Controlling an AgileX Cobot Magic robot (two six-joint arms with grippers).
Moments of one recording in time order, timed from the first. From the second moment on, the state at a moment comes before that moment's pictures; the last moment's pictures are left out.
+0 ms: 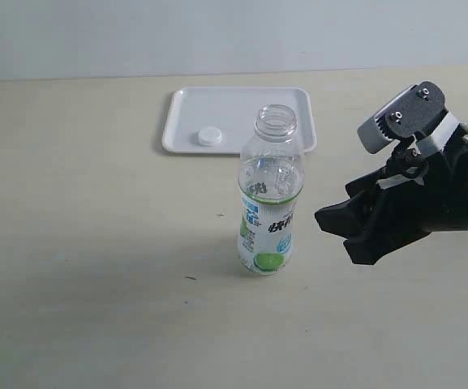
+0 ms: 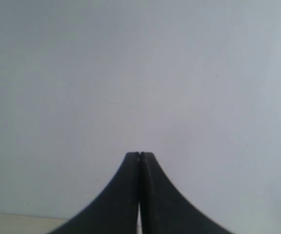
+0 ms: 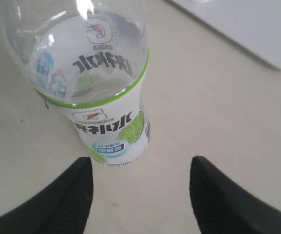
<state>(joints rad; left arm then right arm) -0.31 0.00 -0.20 -1.13 -0.08 0.89 0.17 1.34 -0.50 -1.74 -0.40 1.47</state>
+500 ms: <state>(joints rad) -0.13 0.00 -0.20 -1.14 0.04 0.90 0.17 1.33 -0.50 -1.74 -0.40 1.47</state>
